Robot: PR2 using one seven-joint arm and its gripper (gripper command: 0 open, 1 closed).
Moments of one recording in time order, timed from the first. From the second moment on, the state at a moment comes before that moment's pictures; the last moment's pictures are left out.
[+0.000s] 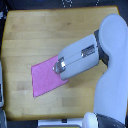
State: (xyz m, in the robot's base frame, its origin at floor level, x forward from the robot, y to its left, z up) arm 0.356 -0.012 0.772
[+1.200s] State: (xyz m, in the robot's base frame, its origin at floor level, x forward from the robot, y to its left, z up) arm 0.388 -0.005 0.713
